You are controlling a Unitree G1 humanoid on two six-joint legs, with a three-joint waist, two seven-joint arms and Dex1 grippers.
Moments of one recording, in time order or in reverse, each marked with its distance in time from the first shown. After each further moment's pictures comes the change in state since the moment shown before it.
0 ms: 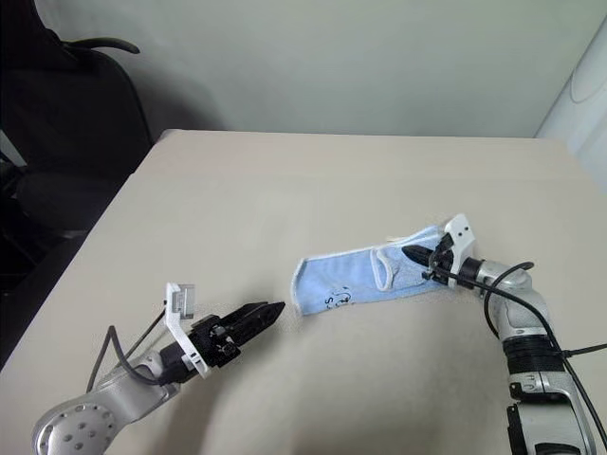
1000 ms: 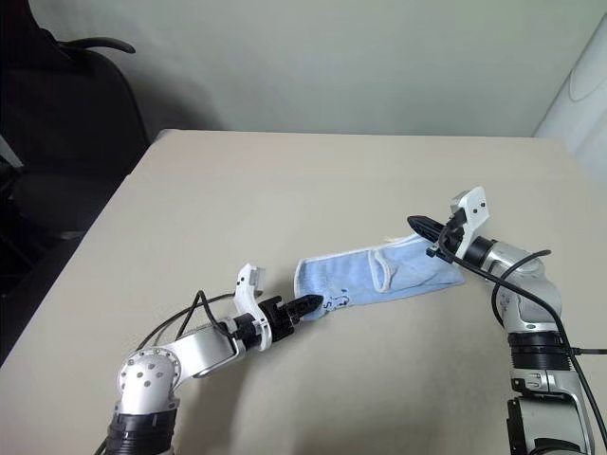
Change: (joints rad) left arm -0.265 -0.131 -0.180 0.237 -0.131 0.074 0.484; right arm -0.002 0.005 -0.055 -0.105 0.035 0.016 -0.086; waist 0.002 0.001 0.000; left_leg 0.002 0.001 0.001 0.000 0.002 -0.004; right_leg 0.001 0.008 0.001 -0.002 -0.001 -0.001
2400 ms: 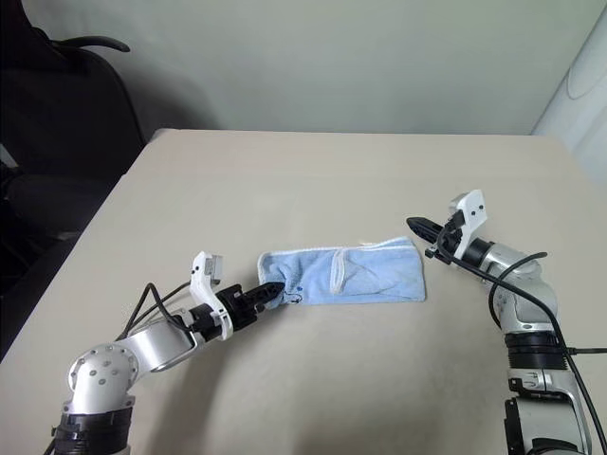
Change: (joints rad) left arm 0.018 0.201 0.115 0.033 0.023 -0.049 -0.150; right arm 0.003 0.016 0.005 0.031 -0.004 -0.027 -0.002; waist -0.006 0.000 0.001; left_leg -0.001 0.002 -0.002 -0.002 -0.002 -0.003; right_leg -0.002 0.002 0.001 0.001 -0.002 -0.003
